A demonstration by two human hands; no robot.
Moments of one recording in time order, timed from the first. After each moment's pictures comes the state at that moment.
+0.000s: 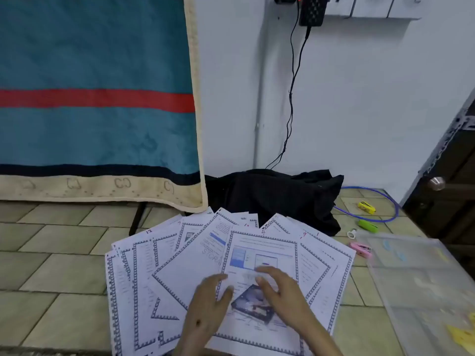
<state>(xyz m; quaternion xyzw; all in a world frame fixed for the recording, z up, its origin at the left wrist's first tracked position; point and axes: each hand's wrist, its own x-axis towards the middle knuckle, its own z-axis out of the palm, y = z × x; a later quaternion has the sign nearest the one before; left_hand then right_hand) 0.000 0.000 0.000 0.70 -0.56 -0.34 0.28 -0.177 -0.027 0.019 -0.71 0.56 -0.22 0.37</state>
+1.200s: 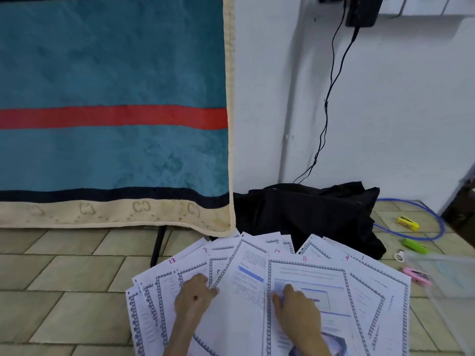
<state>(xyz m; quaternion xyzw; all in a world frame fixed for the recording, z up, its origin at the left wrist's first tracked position) 0.122 -0.110 -0.009 0.80 -0.49 -0.31 0.17 -0.088 -0.095 -0.010 -0.65 0.74 -0.05 0.17</state>
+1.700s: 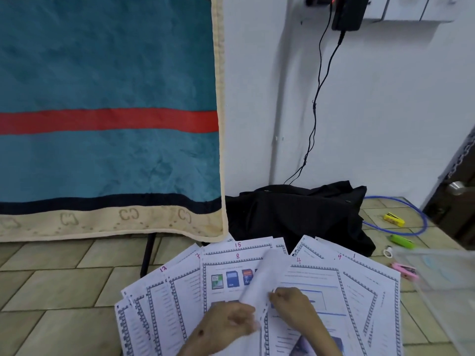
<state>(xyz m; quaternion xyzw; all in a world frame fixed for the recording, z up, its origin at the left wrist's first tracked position) 0.091 -0.077 0.005 0.58 -0.63 -0.48 0.17 -0.094 -0.102 0.018 -0.59 0.70 -0.13 0.38</state>
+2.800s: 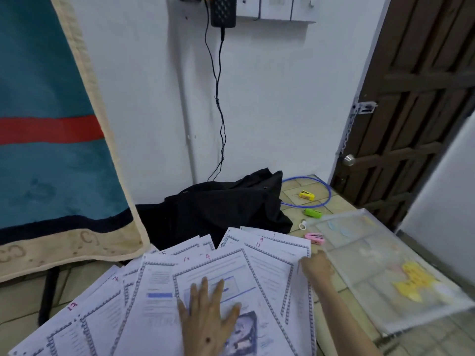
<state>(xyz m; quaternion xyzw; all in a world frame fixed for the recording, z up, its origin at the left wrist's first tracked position) -0.040 -0.090 -0.037 0.65 -0.75 -0.12 0.05 -0.294 -0.121 -0.007 -0.23 0.87 -0.33 0.28</state>
